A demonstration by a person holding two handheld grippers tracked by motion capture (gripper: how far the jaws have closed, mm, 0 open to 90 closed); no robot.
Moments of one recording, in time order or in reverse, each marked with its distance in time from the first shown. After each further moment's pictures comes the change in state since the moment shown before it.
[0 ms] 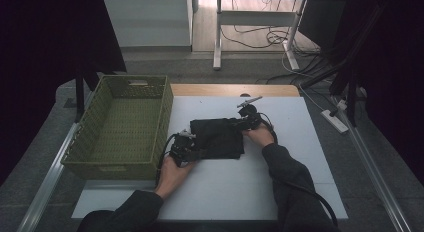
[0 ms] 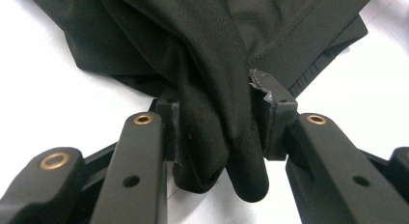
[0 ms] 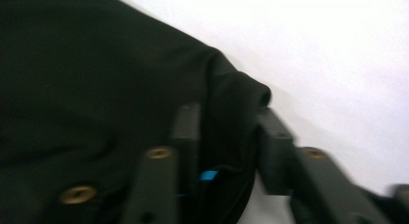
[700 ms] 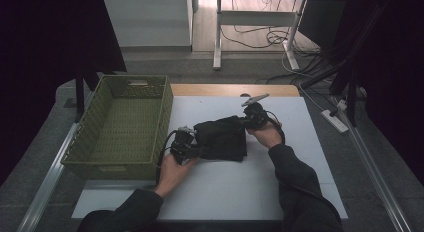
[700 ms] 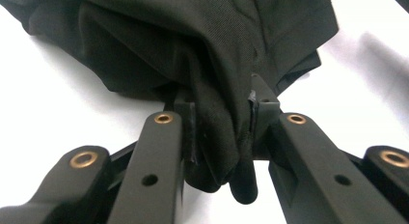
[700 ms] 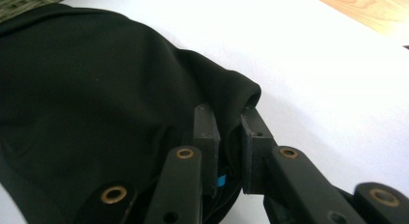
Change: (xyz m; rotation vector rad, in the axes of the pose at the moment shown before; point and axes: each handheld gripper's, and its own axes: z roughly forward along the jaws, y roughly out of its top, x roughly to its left) left arm -0.013 0.016 -0.017 -0.010 -0.089 -0.017; right arm 0.013 0.004 -0.046 -0.055 0.013 -0.107
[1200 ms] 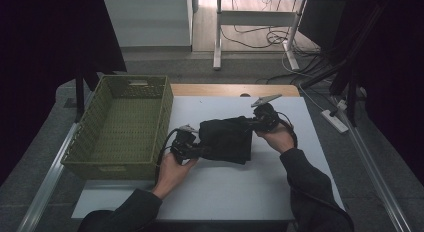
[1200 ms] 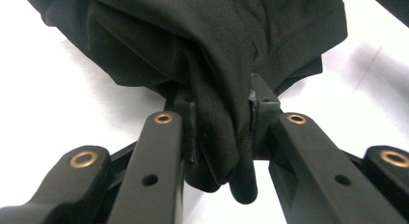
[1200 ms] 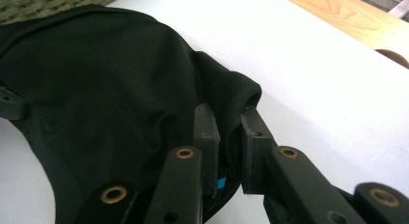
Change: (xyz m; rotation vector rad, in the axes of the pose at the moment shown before) left arm -0.017 0.007 -0.016 0.002 -0.014 0.060; right arm 0.014 -0.002 -0.050 -0.023 -0.001 -0.006
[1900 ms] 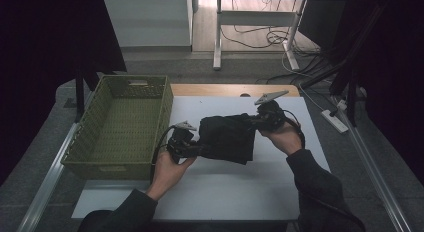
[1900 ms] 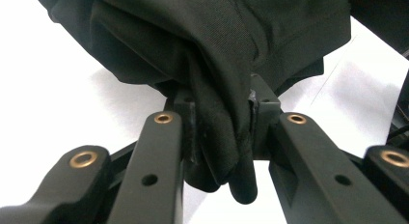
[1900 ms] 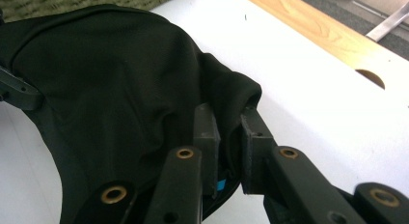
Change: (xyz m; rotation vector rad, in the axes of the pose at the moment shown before) left arm -0.016 0.011 -0.032 -0.018 -0.009 0.040; right arm 0.024 0.017 -0.041 -0.021 -0.023 -0.036
